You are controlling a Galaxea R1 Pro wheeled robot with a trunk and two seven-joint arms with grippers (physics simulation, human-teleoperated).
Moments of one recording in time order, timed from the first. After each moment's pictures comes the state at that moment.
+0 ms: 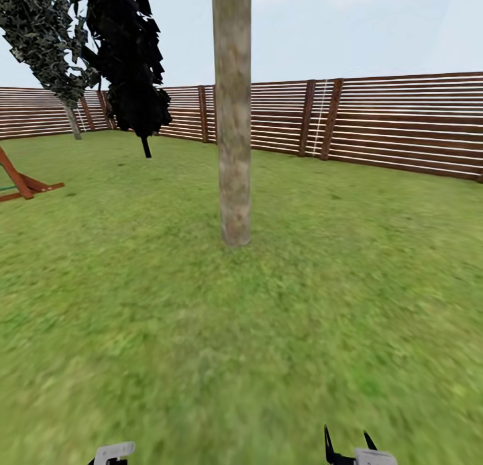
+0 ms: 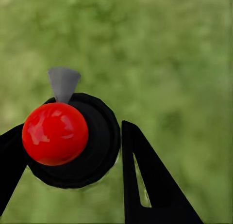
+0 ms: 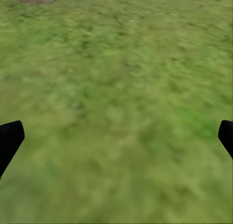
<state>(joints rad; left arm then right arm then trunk) -0.36 0.13 -0.11 -0.10 0.24 -0.43 0.04 -0.32 -0.01 -0.21 -0.04 0.16 -1.05 -0.08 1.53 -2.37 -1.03</state>
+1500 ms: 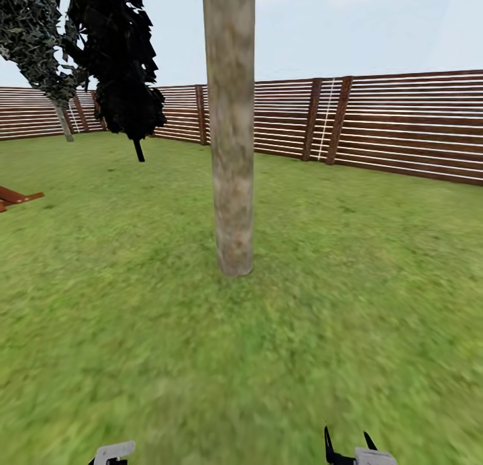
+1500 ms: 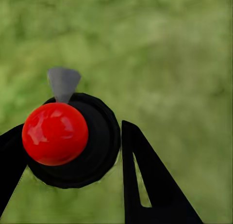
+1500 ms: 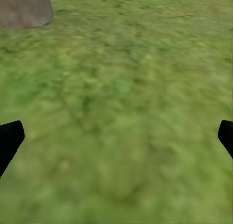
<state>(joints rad) -0.36 0.13 -0.11 -0.10 0.24 -0.43 0.04 -0.32 -0.01 -0.21 -0.04 0.16 -1.05 -0.08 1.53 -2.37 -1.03</state>
